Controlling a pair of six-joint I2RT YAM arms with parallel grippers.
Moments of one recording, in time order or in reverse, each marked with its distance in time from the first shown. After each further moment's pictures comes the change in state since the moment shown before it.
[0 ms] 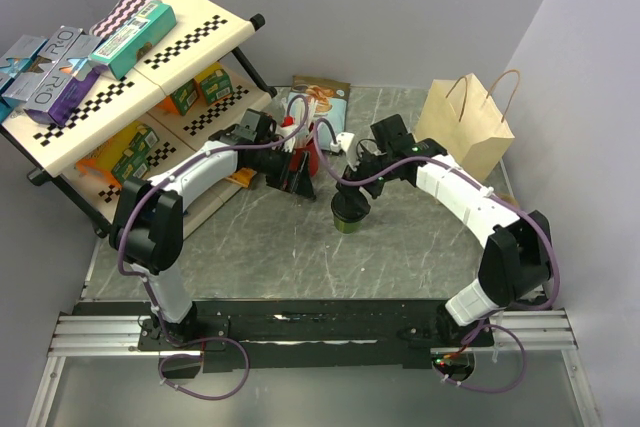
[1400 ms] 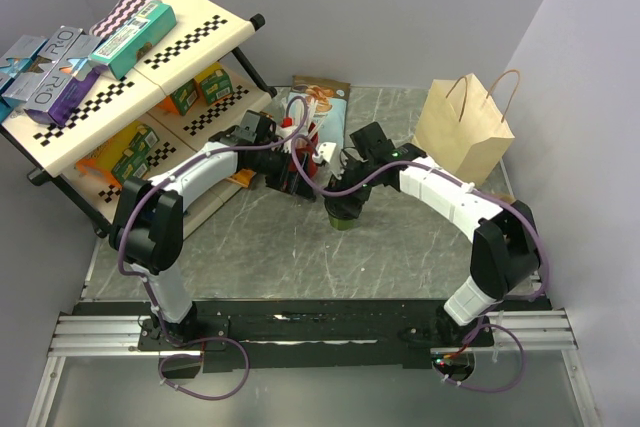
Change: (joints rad) left arm 0.000 0.000 -0.013 0.016 -0.013 -0.019; right arm 0.096 0.091 -0.005 0.047 0.119 -0.005
